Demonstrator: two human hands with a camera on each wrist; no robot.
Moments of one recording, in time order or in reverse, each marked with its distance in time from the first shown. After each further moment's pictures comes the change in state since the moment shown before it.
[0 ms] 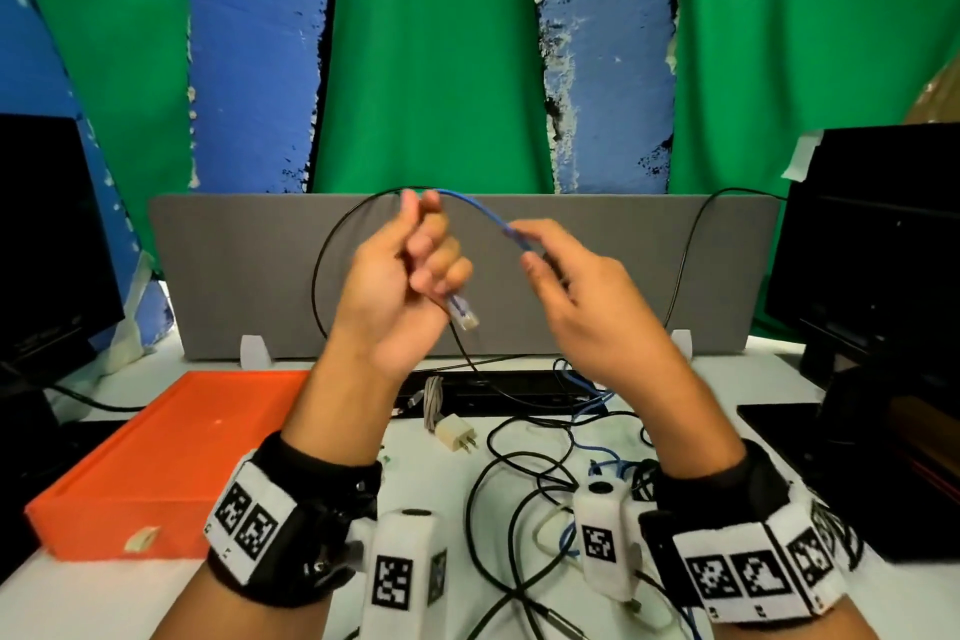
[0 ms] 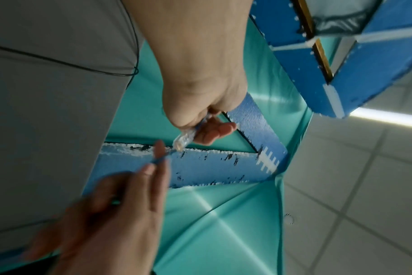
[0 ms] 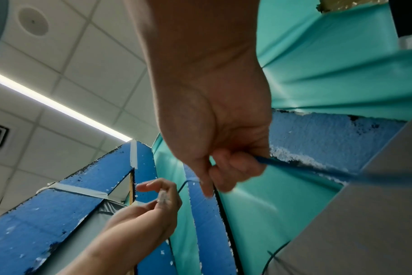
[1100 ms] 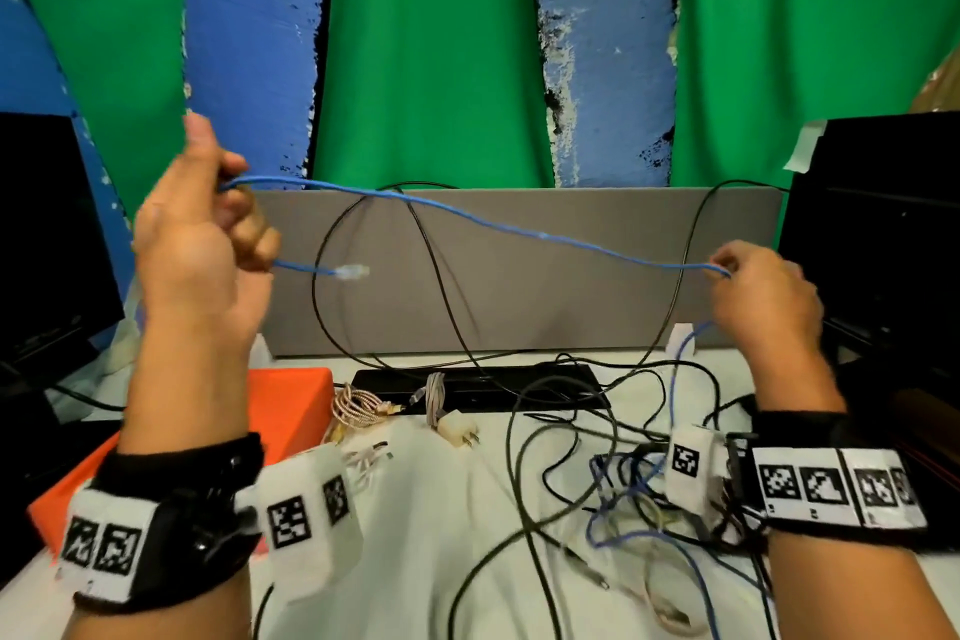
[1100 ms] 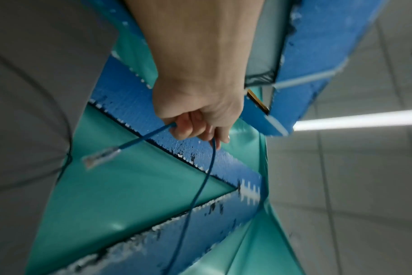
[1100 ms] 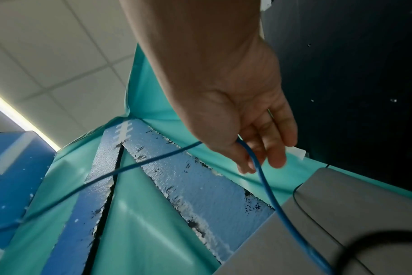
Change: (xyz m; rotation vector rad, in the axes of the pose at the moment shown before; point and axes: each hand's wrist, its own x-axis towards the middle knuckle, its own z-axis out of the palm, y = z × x) left_hand -0.013 0.090 -0.040 0.444 0.398 0.453; right_hand -0.003 0.116 -0.071 -0.545 0.255 0.620
